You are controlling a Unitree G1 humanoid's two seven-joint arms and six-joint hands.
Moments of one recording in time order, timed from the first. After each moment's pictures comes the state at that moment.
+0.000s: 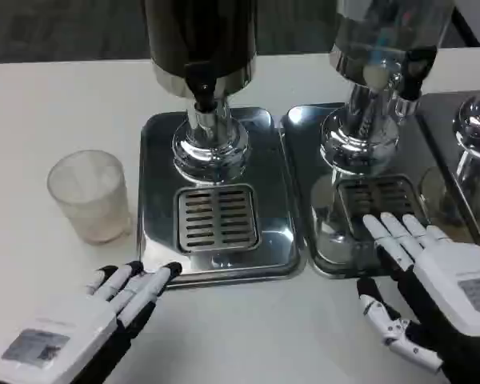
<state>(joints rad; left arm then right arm) 0.59 0.60 0.10 -0.37 0.74 -0.42 -0.11 0.40 -0.46 0.13 -0.40 -0.91 -0.11 0.01</state>
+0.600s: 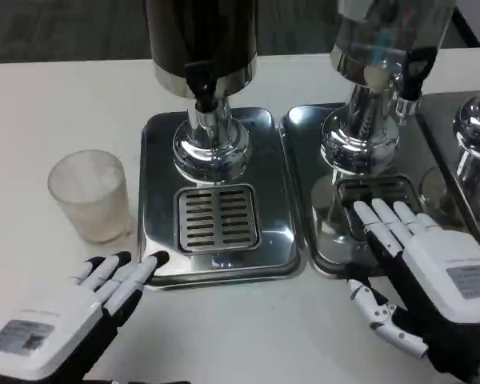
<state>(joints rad) 0.55 0.62 0.12 -0.32 0.69 -0.44 -0.11 0.35 -0.41 0.16 -0.40 -0.93 -0.07 0.02</state>
